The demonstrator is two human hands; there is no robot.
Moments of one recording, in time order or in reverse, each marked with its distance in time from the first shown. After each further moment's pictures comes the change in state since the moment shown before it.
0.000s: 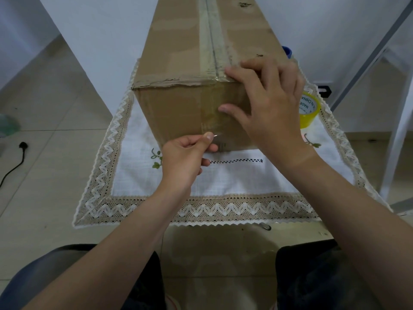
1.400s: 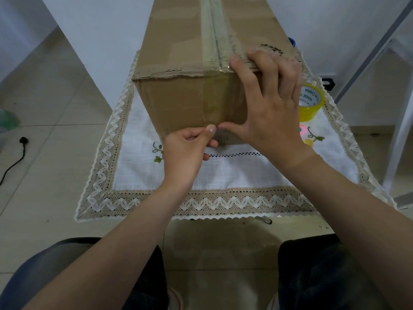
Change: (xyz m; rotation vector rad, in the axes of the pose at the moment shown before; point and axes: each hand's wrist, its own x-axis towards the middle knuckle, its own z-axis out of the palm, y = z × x) left_hand 0.000 0.000 0.001 0.139 0.041 0.108; right_hand -0.018 0.004 0.014 -0.173 0.041 -0.065
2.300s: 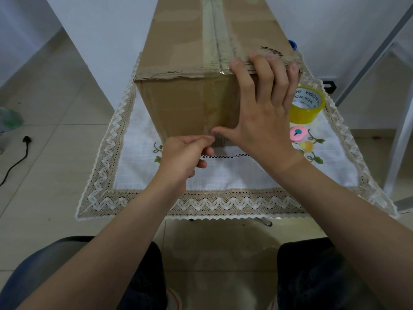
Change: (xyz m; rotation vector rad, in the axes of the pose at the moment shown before) left_hand -0.002 0.009 -0.011 0.002 -0.132 -0.252; right_hand -0.003 -0.011 0.004 -0.039 -0.067 0.016
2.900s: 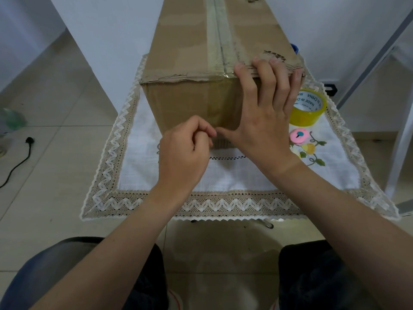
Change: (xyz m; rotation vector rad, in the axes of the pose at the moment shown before) left_hand -0.007 -0.005 -0.003 0.304 0.201 0.822; right_hand 0.000 -0.007 0.003 0.001 0.037 0.047
